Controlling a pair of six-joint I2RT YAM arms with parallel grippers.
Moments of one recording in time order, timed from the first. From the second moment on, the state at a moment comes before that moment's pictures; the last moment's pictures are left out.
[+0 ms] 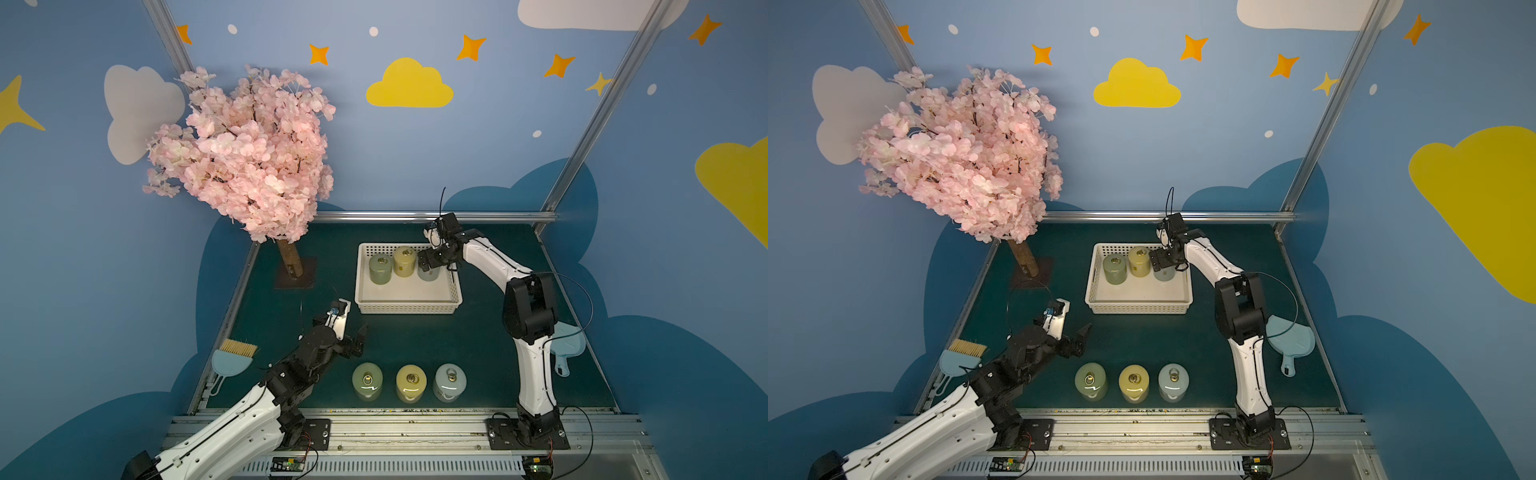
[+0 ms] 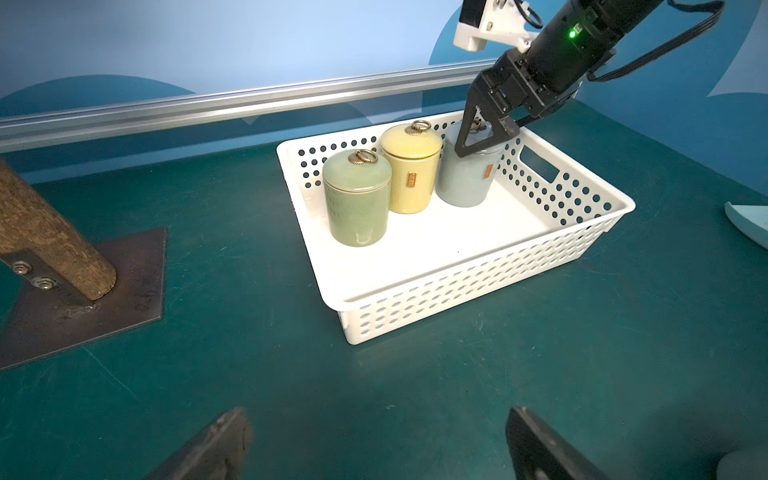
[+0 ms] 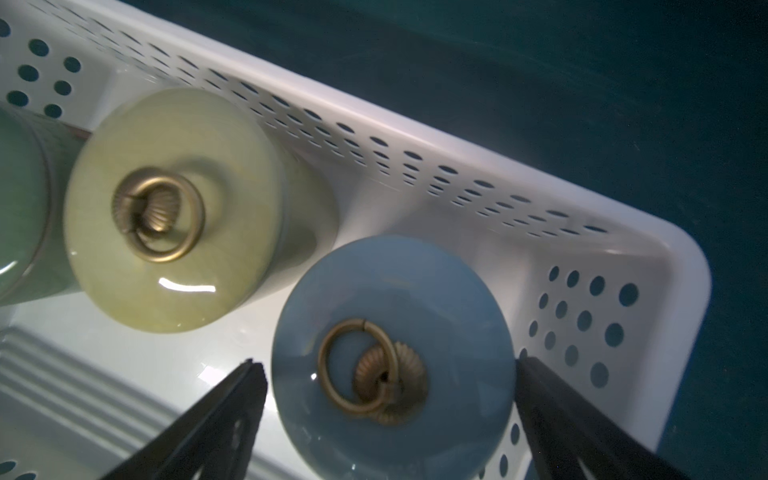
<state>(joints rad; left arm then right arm) -0.71 0.67 0.36 -0.12 -0.30 -0.16 0.43 2.20 1.89 -0.73 -0.07 0.00</state>
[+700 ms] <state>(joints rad) -0.71 0.67 0.36 -0.12 -0.30 -0.16 0.43 2.25 1.93 -0.74 -0.07 -0.01</state>
